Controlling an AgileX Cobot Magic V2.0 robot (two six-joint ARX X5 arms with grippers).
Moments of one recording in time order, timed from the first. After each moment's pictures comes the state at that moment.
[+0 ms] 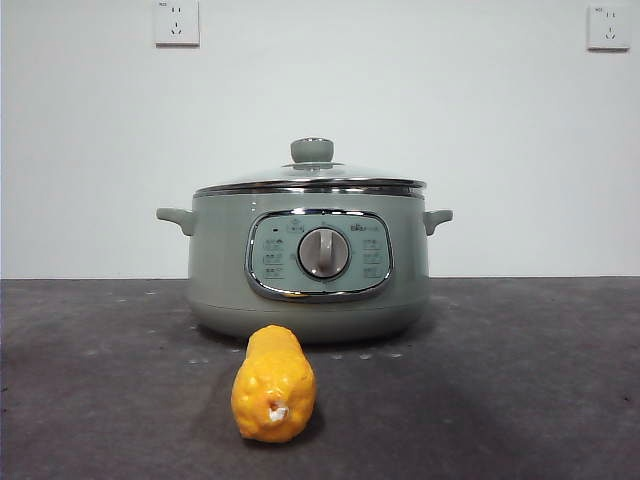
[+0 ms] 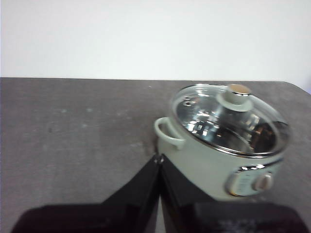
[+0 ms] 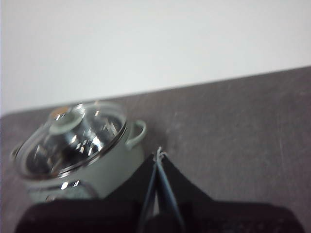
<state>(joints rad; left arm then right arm) 0.06 0.35 0.66 -0.52 0.35 -0.11 0.00 0.34 0.70 -0.54 -0.24 0.16</state>
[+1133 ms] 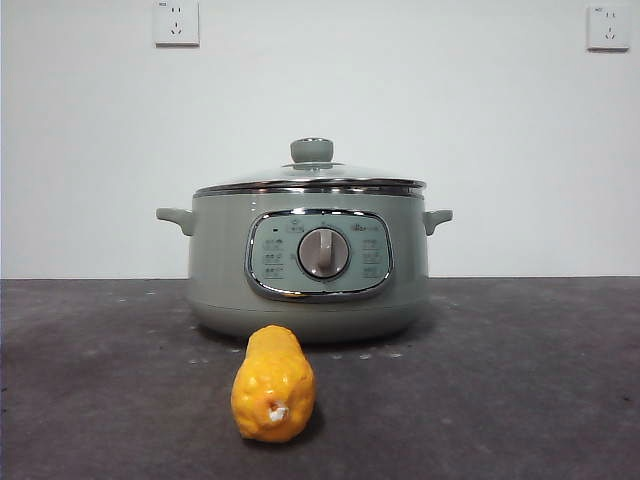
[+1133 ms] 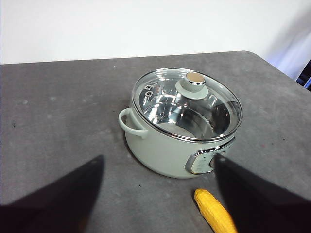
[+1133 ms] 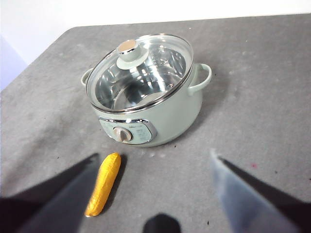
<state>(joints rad) 0.03 0.55 0.99 -0.80 0.45 -0.03 0.00 0.62 1.02 -0.91 -0.53 0.00</state>
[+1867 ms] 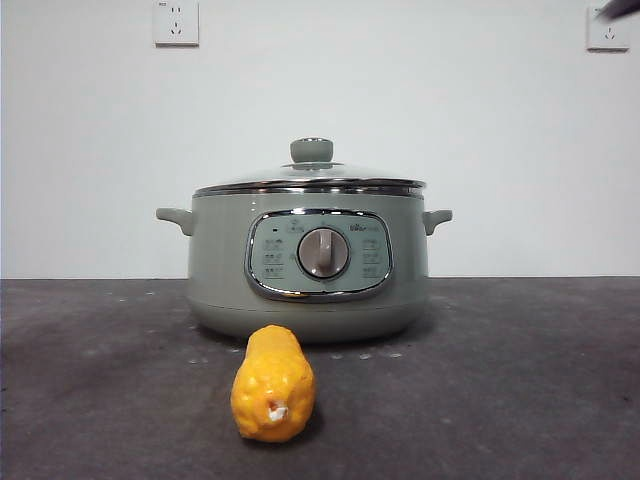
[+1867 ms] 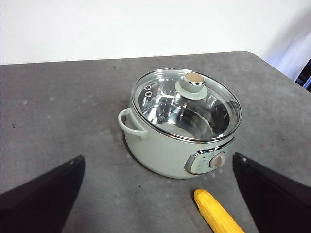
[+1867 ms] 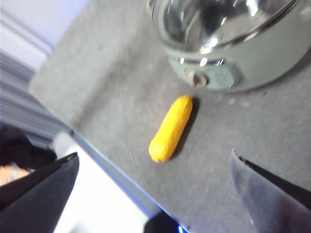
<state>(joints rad) 0.03 0.55 0.99 -0.80 0.45 -0.03 0.33 0.91 1.04 -0.91 -0.61 0.08</state>
